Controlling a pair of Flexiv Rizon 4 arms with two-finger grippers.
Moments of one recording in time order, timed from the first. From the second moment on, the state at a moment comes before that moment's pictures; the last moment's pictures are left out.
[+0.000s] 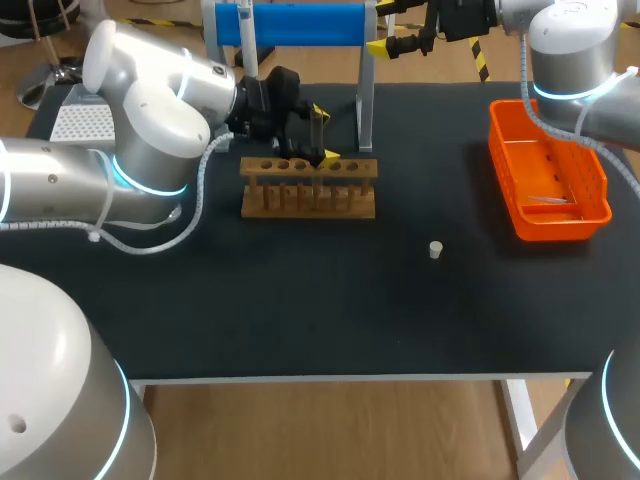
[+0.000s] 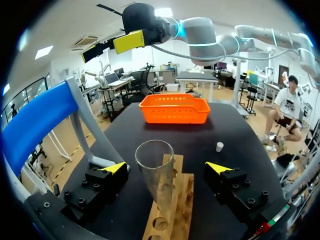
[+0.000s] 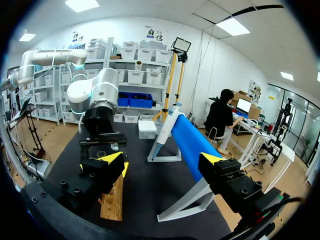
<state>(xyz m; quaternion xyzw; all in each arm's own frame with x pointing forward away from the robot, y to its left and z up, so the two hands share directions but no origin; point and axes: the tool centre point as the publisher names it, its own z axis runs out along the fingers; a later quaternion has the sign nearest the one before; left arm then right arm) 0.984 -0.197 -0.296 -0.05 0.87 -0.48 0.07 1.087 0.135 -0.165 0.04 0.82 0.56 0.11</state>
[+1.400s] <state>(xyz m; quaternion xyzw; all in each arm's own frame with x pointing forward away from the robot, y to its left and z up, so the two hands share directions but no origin) 0.984 -0.197 -0.296 -0.05 0.87 -0.48 0.07 1.051 0.086 -0.160 0.07 0.83 0.55 0.11</state>
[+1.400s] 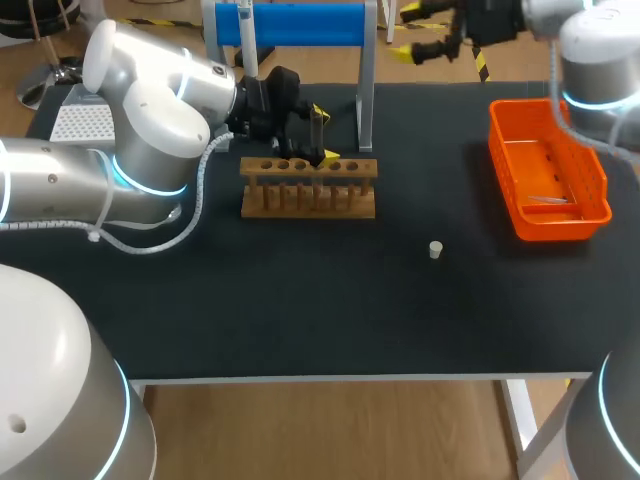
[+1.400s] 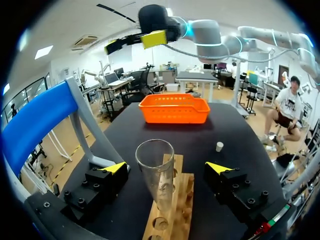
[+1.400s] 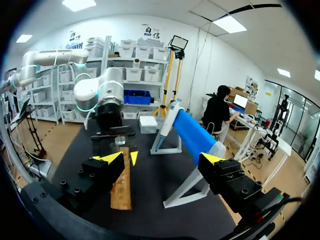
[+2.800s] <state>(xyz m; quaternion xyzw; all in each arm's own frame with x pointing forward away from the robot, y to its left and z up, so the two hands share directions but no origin) 0.984 -0.197 -0.296 -0.05 0.87 -0.48 0.07 0.888 0.004 -0.193 0.14 0.83 0.52 0.11</state>
